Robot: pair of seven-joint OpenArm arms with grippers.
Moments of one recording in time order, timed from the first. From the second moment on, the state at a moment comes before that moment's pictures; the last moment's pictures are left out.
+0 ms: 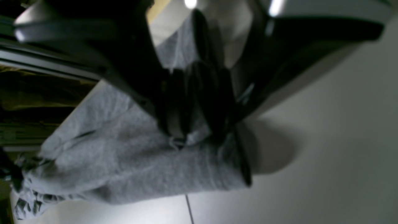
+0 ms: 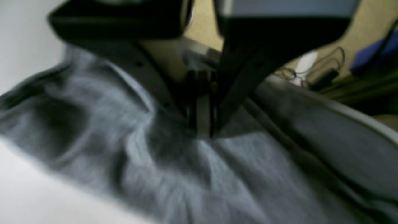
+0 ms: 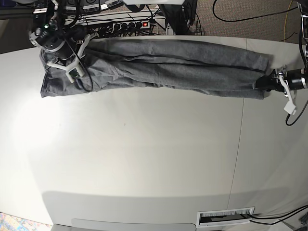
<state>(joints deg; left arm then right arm) 0.2 -42.4 -1.2 57.4 -78.3 -44.3 64.1 -29.8 21.2 14.5 114.5 14.9 32.9 -50.6</state>
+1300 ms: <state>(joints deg) 0.7 -46.4 -0.5 58.2 -84.1 -43.7 73.1 -15.2 21.4 10.9 98.7 14.9 33.1 -44.8</state>
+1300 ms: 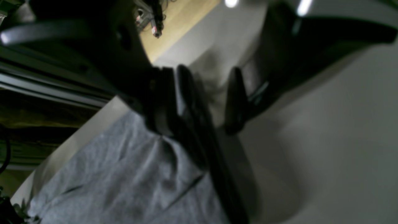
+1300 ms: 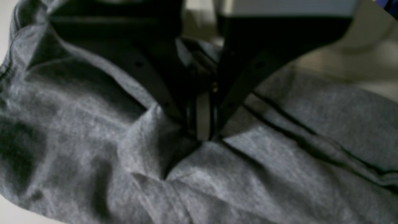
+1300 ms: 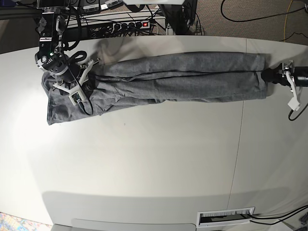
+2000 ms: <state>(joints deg) 0.6 -40.9 -0.8 58.3 -85.1 -43.7 72.3 -15.1 21.4 10.9 98.8 14.9 33.1 -45.6</state>
